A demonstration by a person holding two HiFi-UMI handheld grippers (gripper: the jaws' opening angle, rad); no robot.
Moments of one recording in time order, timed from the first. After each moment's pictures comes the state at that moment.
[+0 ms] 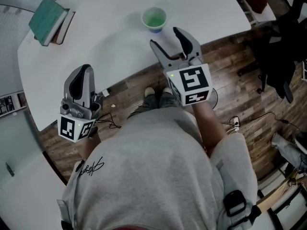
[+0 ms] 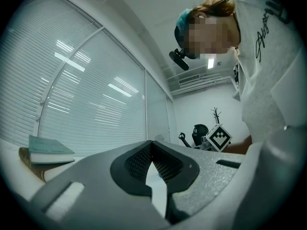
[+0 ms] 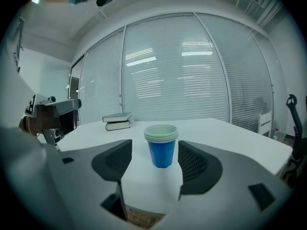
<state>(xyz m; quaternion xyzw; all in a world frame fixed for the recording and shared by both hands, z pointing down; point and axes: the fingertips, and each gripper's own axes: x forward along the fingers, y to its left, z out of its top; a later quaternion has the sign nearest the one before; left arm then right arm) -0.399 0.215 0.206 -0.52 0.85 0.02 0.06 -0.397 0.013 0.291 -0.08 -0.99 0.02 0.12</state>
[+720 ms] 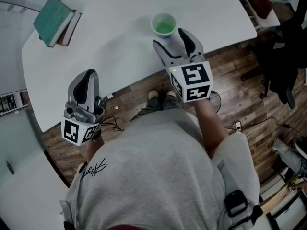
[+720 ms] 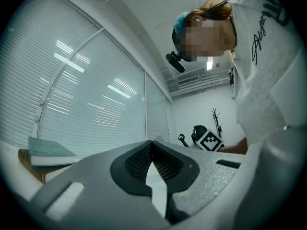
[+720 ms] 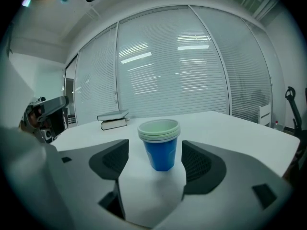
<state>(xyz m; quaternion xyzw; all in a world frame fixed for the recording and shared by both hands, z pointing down) -0.401 0.222 0.204 -0.52 0.85 0.02 0.07 -0.422 0.012 0.310 -0.07 -0.98 0.04 0.15</state>
